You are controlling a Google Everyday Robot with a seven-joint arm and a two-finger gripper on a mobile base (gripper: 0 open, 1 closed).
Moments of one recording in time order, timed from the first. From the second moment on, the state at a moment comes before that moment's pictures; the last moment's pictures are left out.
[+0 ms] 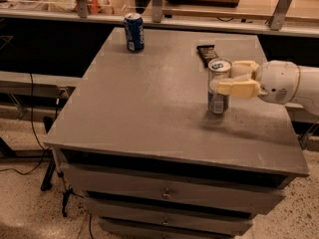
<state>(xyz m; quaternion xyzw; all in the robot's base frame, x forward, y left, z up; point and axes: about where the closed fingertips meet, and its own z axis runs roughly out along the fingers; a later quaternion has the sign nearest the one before) 0.546 -0.166 0.921 -0.42 0.59 0.38 0.57</state>
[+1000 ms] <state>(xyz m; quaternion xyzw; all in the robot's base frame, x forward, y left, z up) 0.545 -0.170 0.919 -0.42 0.59 0.39 0.57</state>
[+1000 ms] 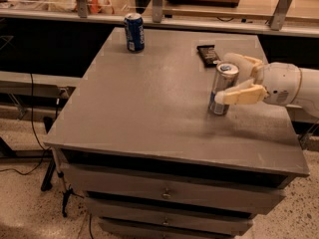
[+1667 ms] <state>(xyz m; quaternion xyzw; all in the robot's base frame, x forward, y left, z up) 0.544 -0.175 0.922 -0.42 0.59 0.38 0.57</state>
